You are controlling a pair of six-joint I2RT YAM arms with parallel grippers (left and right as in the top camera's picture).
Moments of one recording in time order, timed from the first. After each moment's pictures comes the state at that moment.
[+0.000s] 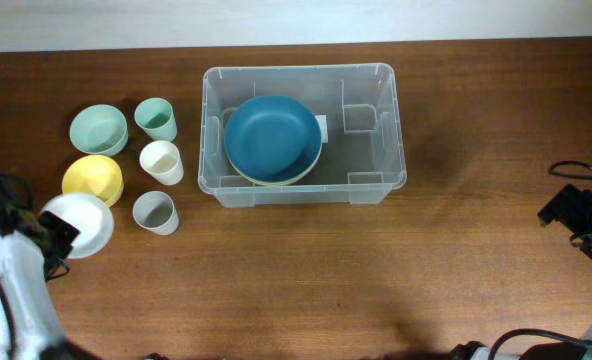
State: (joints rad) left arm 0.64 1.41 1.08 -0.92 -0.11 -0.36; right arm -0.64 1.45 1.47 -1.50 0.06 0.25
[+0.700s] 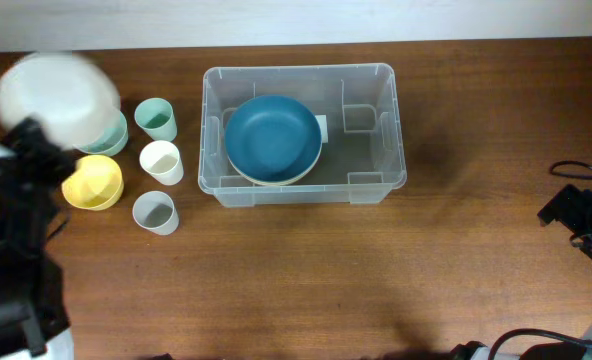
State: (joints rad) left arm 0.27 1.02 1.39 -0.63 0.10 -0.52; right arm -0.64 1.45 1.47 -1.50 0.06 0.25
